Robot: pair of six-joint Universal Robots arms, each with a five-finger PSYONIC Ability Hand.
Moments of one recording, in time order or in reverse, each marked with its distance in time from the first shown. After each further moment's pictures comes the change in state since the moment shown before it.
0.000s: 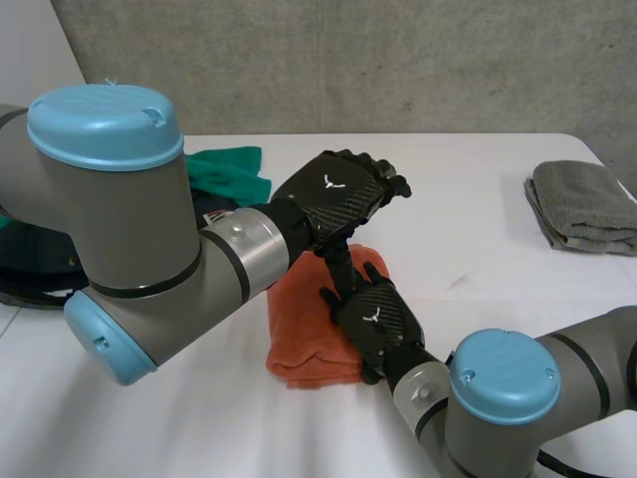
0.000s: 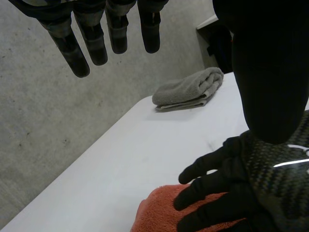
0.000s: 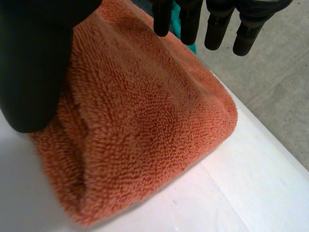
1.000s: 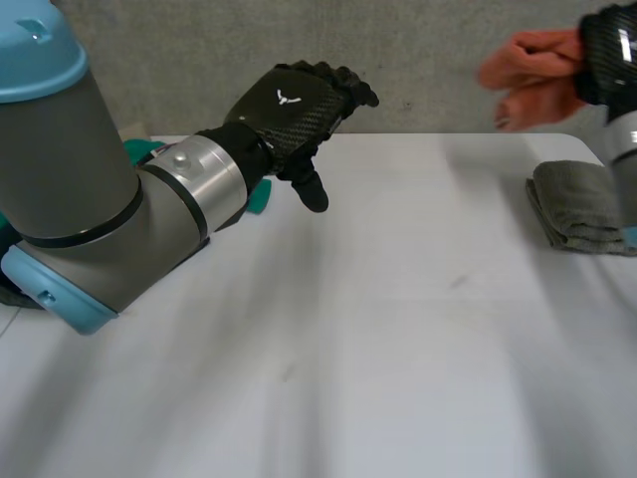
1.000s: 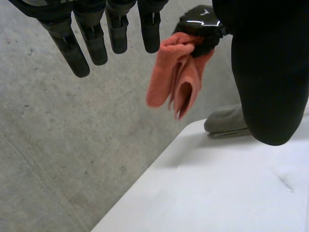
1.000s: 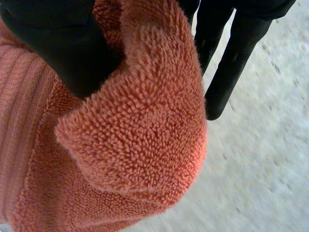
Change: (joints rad) left arm 0.084 0.092 0.041 0.063 -0.005 -0.039; right arm -0.684 0.153 -0.724 -0.197 -0.216 0.216; left_hand 0.000 0.000 0.000 0.000 0.001; right_hand 0.802 0.943 0.949 0.992 0.859
